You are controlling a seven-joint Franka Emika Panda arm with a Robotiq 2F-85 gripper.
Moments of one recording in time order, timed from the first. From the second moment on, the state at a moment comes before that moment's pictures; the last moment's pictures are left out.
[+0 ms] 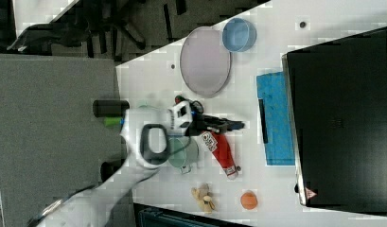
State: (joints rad) arm 0.15 0.29 -0.16 -2.27 -0.37 0.85 0.00
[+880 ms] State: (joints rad) arm 0.12 -0.20 -0.19 -1.79 -0.06 0.09 0.03
